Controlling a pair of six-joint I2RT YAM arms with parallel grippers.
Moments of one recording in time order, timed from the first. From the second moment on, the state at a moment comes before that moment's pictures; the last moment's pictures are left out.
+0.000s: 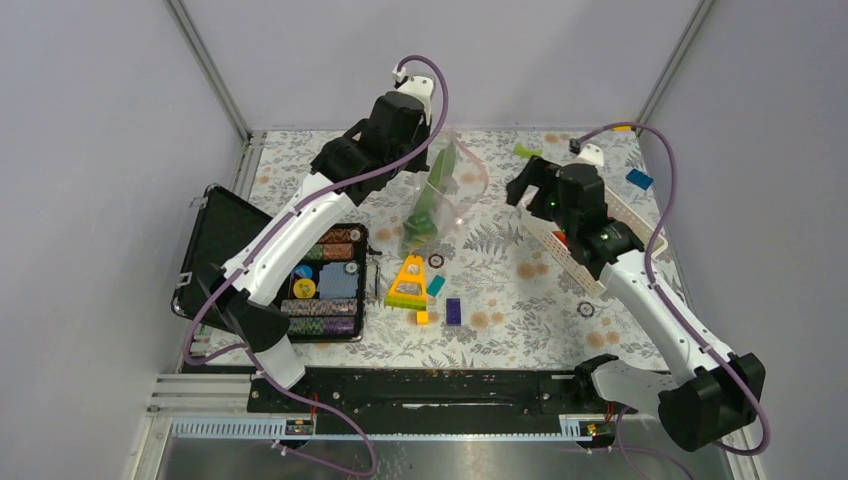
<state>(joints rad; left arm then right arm) -0.71 1.68 1.97 -0.80 -0.33 -0.24 0.42 1.13 1.03 -0.29 0.19 0.58</state>
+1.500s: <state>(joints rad) -0.68 1.69 1.90 -0.74 -0.19 -0.24 0.01 1.77 1.20 -0.59 0.20 0.75</state>
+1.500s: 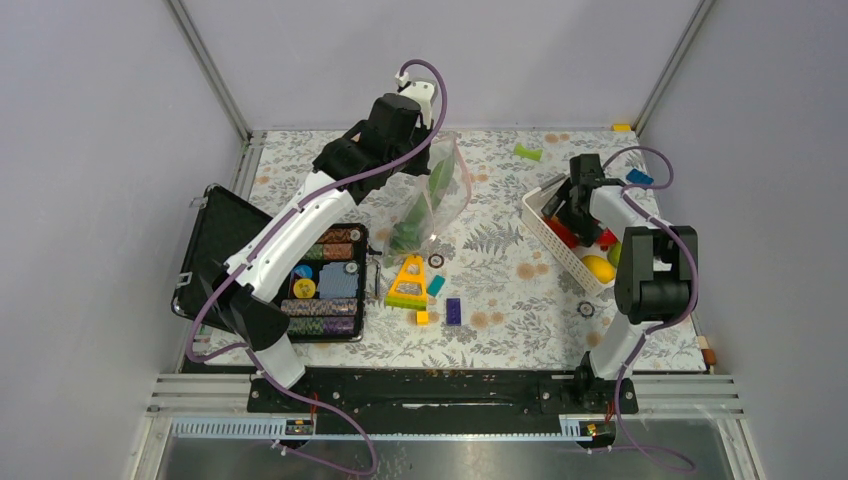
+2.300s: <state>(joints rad) -0.66 1.69 1.87 -0.72 -0.16 -0.24 0.01 1.76 1.25 -0.62 0.03 0.02</state>
